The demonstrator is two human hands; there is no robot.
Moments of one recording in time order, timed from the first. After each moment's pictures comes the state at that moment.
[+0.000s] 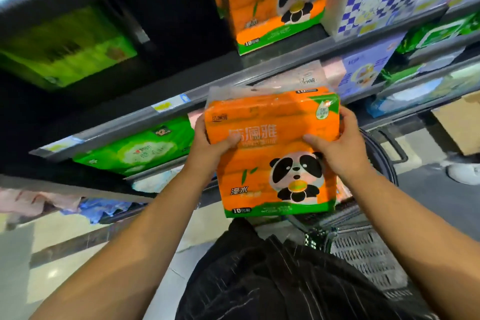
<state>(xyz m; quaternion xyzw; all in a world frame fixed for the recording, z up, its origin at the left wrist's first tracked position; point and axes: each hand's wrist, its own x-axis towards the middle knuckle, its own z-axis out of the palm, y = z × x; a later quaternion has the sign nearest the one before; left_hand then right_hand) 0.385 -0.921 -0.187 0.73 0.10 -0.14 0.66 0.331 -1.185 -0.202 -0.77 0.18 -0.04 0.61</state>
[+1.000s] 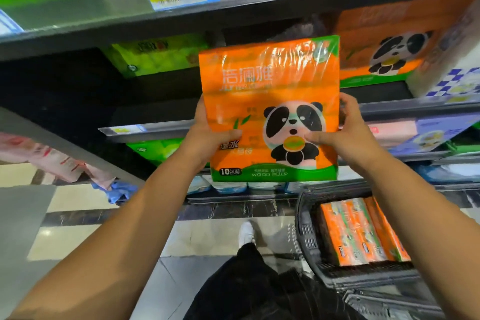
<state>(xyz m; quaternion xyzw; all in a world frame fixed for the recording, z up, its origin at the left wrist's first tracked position) 0.443 -0.795 -0.126 0.75 0.15 -0.06 0.64 0.450 -1.076 -0.120 -0.79 0.03 0.09 0.60</state>
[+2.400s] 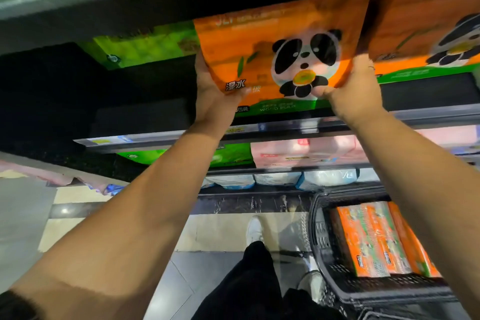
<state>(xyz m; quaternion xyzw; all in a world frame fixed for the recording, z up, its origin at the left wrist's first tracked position) 0.575 -0.799 -0.173 0.81 0.09 0.12 0.56 0.613 -1.038 -0.180 -0.90 0.08 -0.02 0.43</state>
